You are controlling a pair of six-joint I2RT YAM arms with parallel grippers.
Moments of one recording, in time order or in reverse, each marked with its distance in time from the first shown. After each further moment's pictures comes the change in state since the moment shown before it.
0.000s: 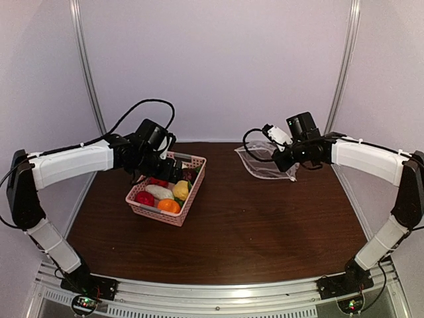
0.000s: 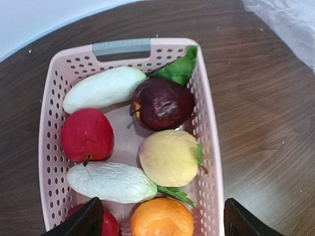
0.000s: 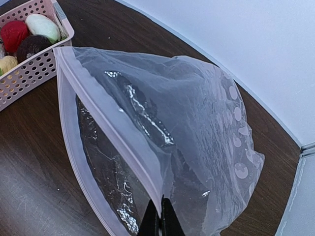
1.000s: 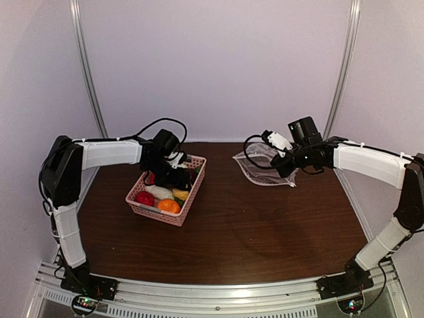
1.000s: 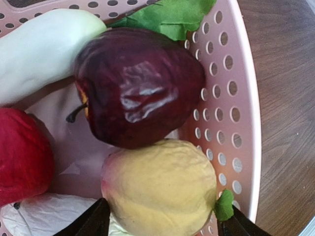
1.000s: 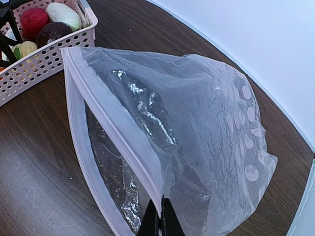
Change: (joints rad) left arm 0.132 0.377 0.175 -0.051 0.321 0.029; right arm 0.000 -0.035 -0.070 0.008 -0.087 -0.025
